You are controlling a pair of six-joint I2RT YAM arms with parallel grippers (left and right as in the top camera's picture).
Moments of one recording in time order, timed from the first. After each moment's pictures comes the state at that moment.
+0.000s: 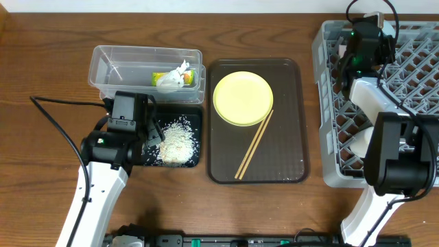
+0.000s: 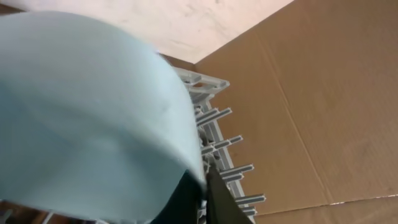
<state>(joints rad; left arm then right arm) -0.15 1.16 0.99 -0.96 -0.20 -0.54 -0.05 2.03 1.33 0.32 0.84 -0.60</state>
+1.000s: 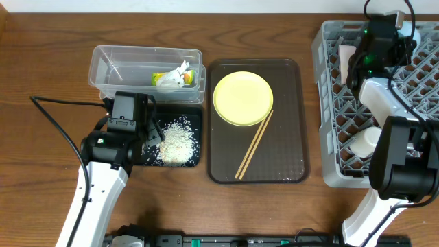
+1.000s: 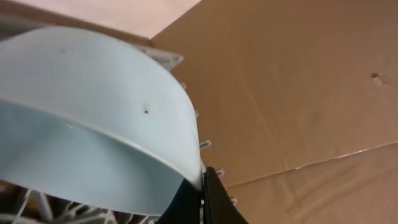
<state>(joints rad) -0.15 1.16 0.99 -0.96 -0.20 -0.54 -0.09 1.99 1.33 0.29 0.97 -0.62</state>
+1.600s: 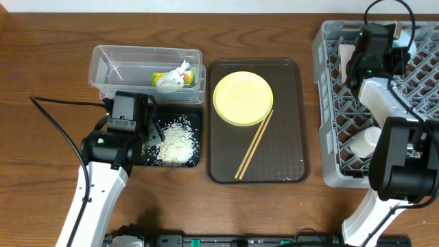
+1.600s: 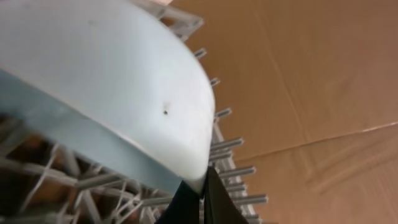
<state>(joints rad) -0.15 1.16 0.99 -0.96 -0.20 -0.54 -0.08 1.98 1.33 0.05 0.98 -0.41</state>
